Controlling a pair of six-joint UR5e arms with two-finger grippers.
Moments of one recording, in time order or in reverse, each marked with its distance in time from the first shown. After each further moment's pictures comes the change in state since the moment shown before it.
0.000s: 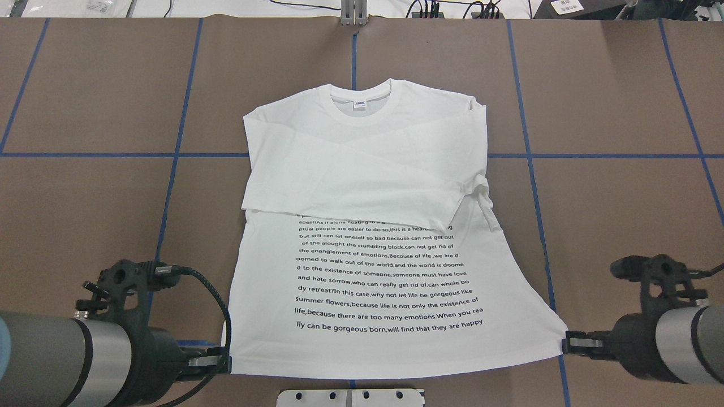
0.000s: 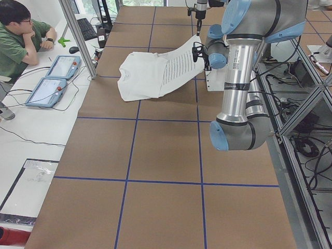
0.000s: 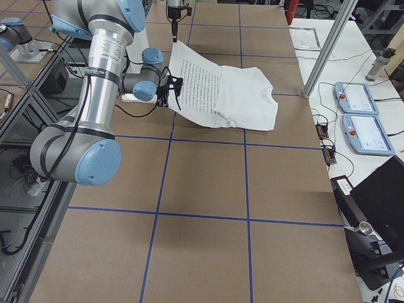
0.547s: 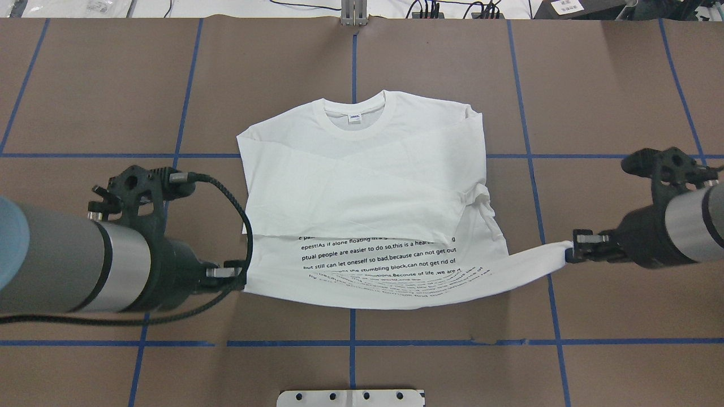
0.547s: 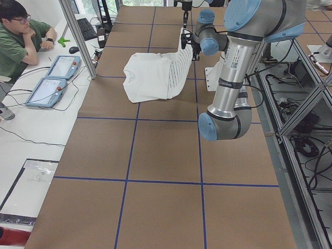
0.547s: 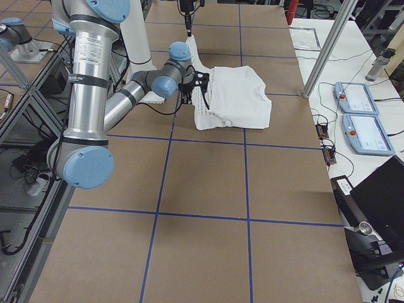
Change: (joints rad) left arm -0.257 -0.216 0.111 0.162 -0.079 0.202; right arm 0.394 0.320 -0.192 -0.200 0.236 -0.276
